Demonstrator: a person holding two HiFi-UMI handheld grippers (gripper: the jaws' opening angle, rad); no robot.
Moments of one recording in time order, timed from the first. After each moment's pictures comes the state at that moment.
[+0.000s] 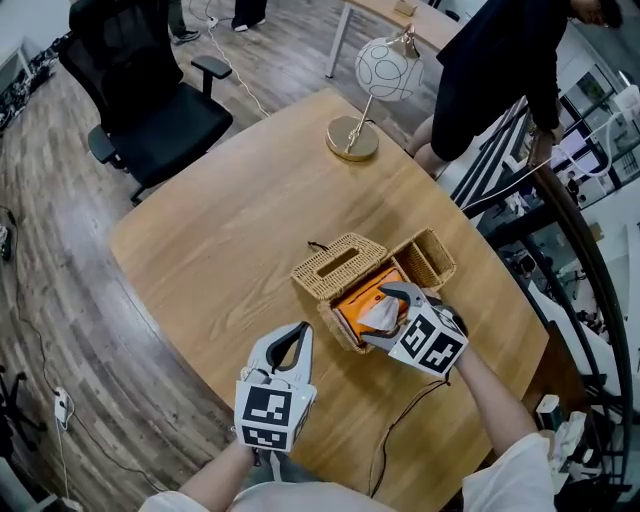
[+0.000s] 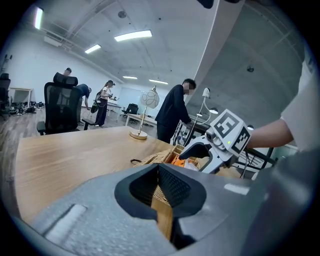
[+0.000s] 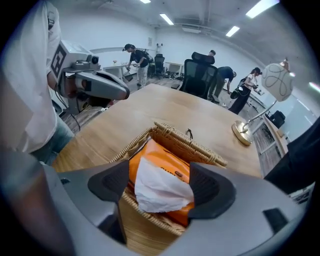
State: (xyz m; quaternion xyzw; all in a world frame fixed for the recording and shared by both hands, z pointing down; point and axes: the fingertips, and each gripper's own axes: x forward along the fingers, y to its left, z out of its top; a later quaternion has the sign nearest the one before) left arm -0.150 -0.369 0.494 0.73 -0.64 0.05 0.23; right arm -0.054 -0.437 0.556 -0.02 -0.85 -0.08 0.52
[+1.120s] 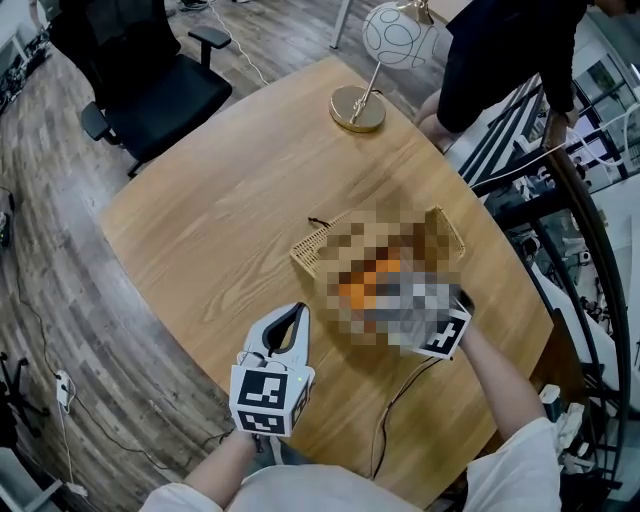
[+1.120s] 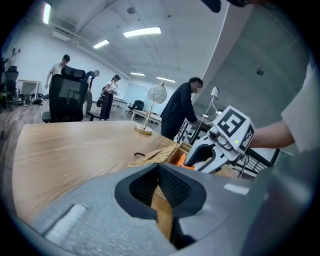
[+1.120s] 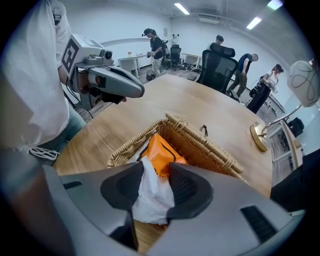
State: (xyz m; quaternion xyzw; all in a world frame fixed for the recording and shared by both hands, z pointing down) left arm -0.155 -0.376 0.518 0.71 -0.65 0.04 0.27; right arm -0.053 -0.428 0.574 -0.11 -0.82 -0.09 0.56
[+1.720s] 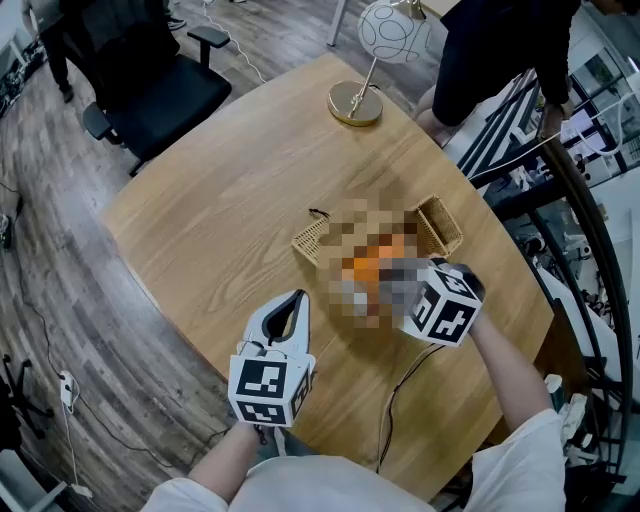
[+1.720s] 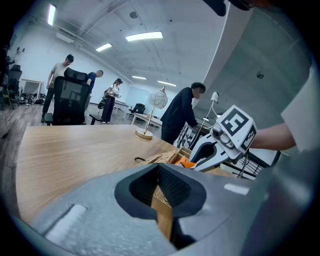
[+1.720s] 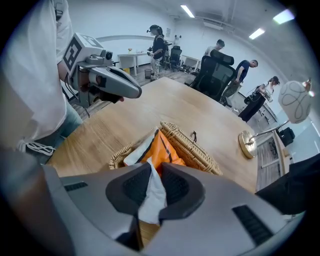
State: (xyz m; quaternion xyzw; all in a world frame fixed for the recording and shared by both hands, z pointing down) left arm -0.159 -0.371 0.503 0.70 -0.66 0.02 0.27; right arm -0.054 -0.437 0.546 -0.08 -0.82 -0.13 0.55
